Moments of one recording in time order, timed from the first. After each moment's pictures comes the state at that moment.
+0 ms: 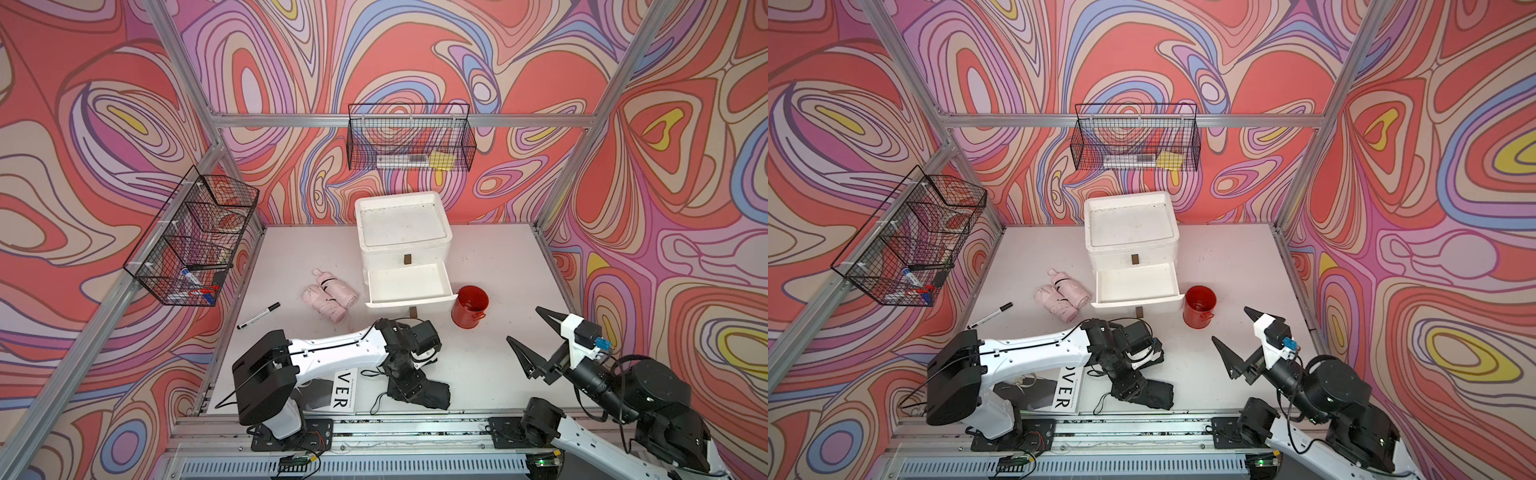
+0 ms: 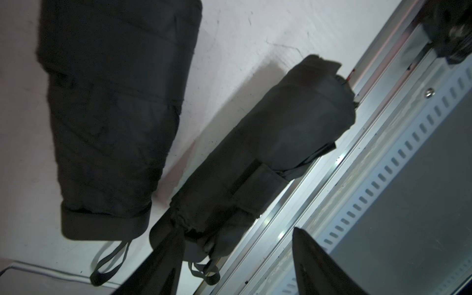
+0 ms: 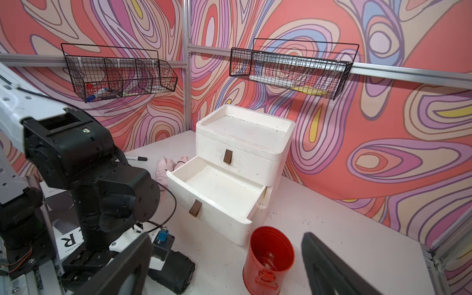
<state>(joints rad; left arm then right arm) -1.12 1.63 1.13 -0.91 0.20 -0.20 0.90 0.18 0.86 -0.70 0.25 -0.13</state>
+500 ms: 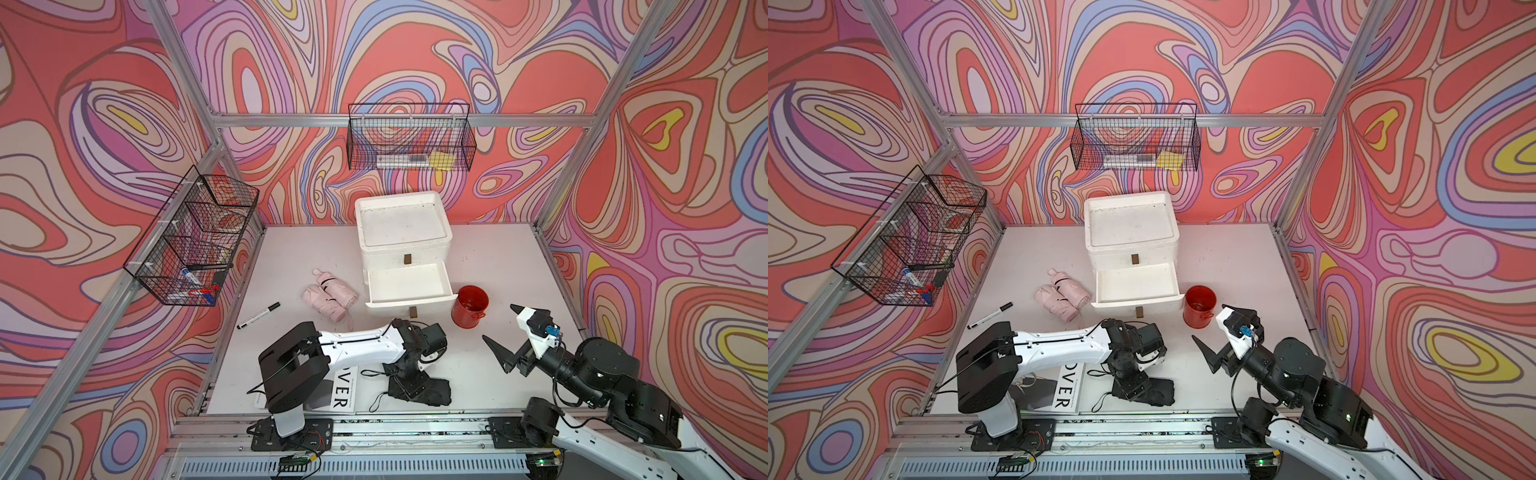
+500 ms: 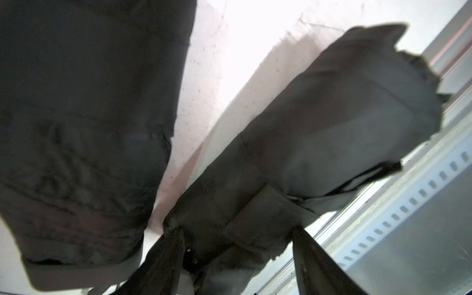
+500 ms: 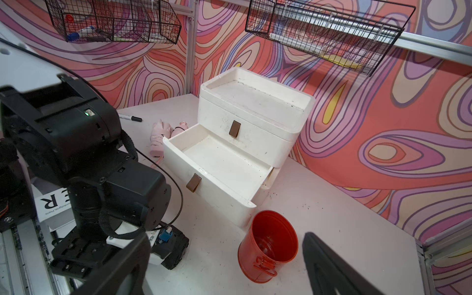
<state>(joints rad) -1.12 1.78 1.18 -0.92 0.19 -0.19 0.90 0.34 0.83 -0.69 0.24 -0.19</state>
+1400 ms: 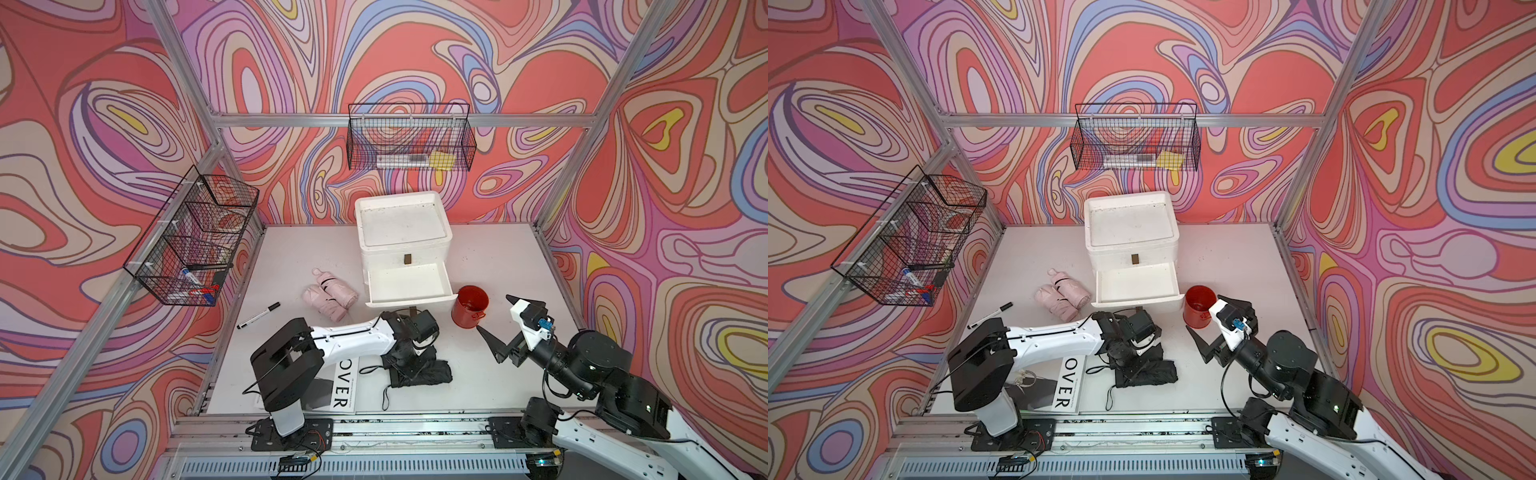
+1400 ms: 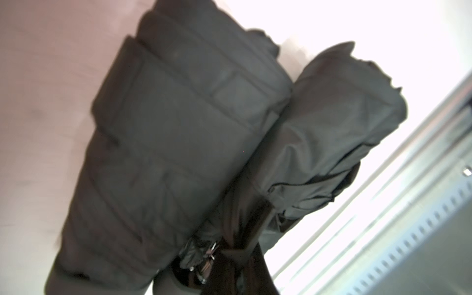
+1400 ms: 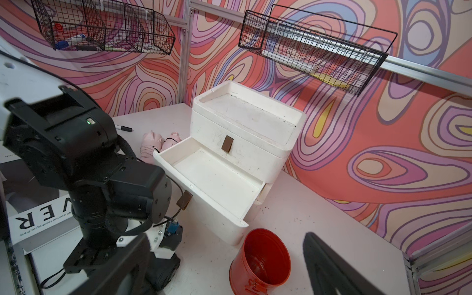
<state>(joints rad) -1.01 1.72 1.12 -0.74 0.12 -0.27 0.90 0.42 0.83 -0.57 0.26 -0.23</state>
